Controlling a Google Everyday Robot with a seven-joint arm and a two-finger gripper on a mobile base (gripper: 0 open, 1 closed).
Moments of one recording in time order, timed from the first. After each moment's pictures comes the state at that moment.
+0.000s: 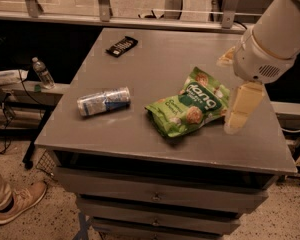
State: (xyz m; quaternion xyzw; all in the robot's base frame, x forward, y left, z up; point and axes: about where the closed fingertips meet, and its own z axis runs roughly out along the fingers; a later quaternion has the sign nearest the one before) arm 0.491 -0.162 0.916 -0.67 0.72 0.01 0.17
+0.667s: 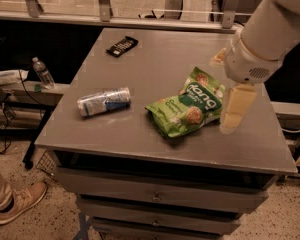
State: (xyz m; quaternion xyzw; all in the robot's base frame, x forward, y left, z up) arm 0.498 -0.154 0.909 -0.69 0.70 -0.01 0.16
